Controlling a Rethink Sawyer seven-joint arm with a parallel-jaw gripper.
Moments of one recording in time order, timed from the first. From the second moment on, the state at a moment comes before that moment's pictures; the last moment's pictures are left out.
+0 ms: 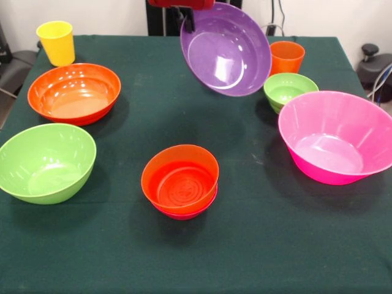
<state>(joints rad) -0.59 -0.71 0.41 1.64 -0.33 1.13 1.91</state>
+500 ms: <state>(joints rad) -0.62 -0.74 0.41 1.71 -0.33 1.13 1.91</state>
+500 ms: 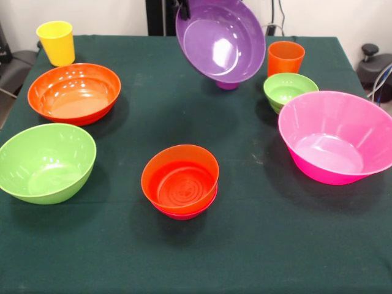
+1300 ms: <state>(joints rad) -0.57 -0.70 0.41 1.62 -0.33 1.15 1.91</state>
